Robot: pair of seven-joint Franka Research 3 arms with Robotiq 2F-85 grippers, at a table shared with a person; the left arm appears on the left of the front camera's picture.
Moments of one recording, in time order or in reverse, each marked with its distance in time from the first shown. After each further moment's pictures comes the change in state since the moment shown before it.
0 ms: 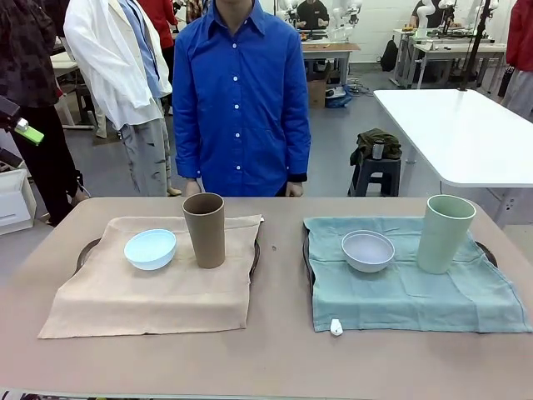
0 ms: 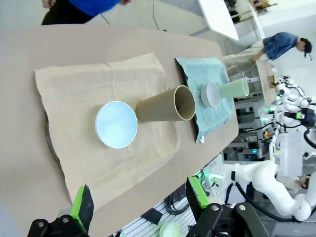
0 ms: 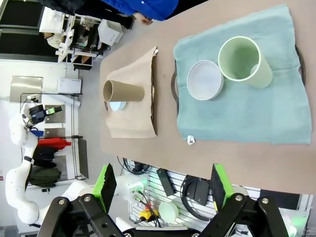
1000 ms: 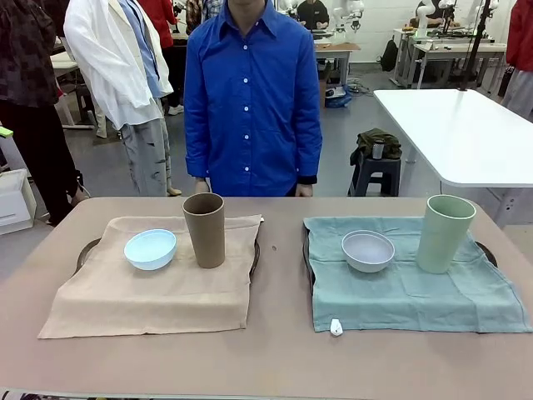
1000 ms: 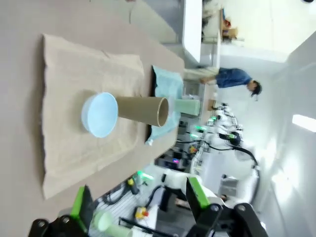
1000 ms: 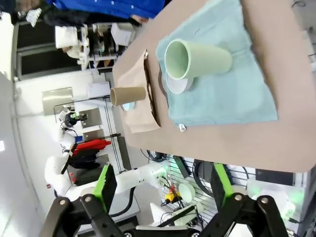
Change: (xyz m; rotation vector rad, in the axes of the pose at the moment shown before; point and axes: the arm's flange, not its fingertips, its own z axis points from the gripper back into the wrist) left arm 0.018 0.131 0.023 -0.332 0.090 0.393; right arm 0.049 -0.160 0.078 0.144 0.085 -0.240
